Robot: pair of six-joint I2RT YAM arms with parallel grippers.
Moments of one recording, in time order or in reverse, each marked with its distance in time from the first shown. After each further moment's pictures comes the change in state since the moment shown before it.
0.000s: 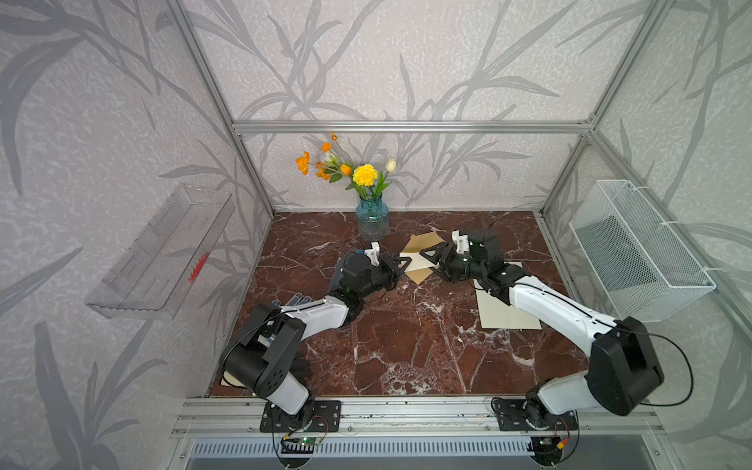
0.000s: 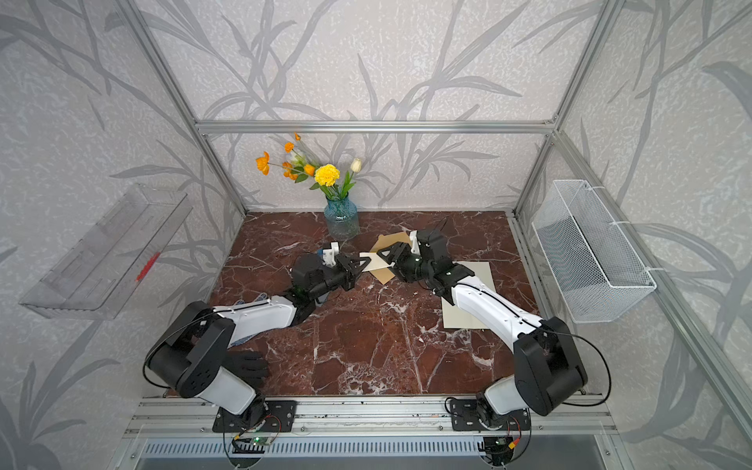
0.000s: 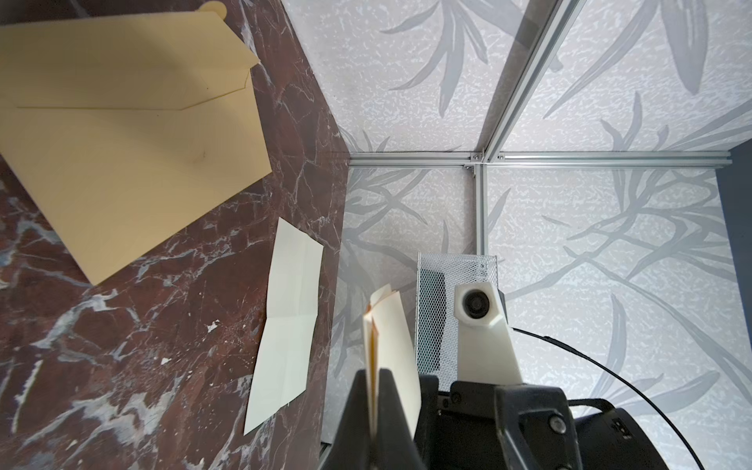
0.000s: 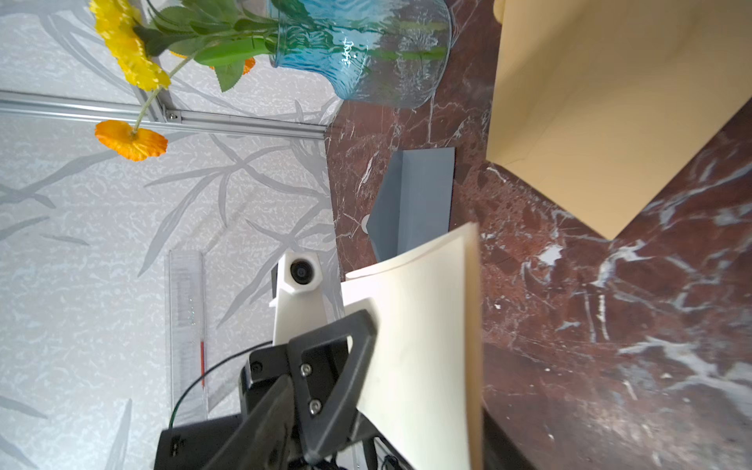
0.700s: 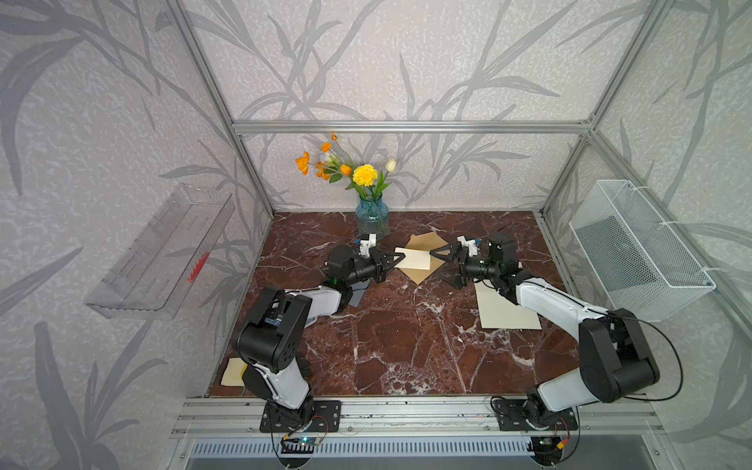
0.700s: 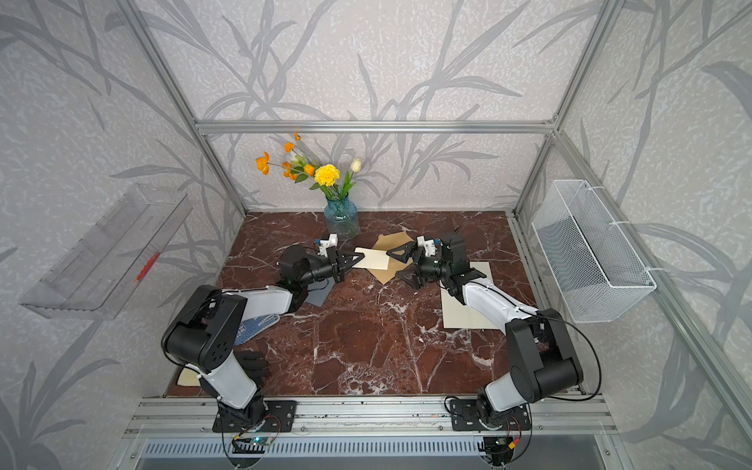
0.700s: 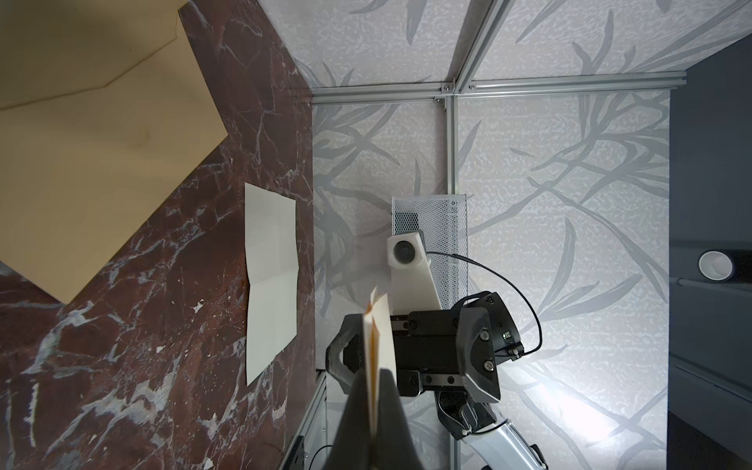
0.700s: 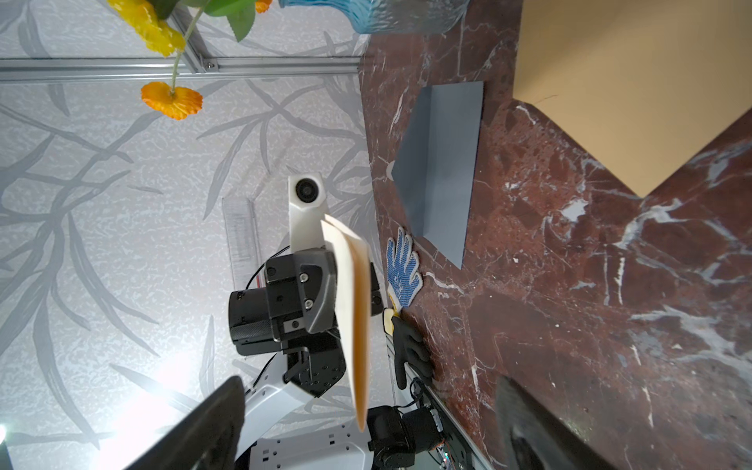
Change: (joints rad) left arm 0.154 0.180 0.047 0.259 0.423 -0.059; right arm -0.147 0.087 -0.107 0.245 -0.428 0.052
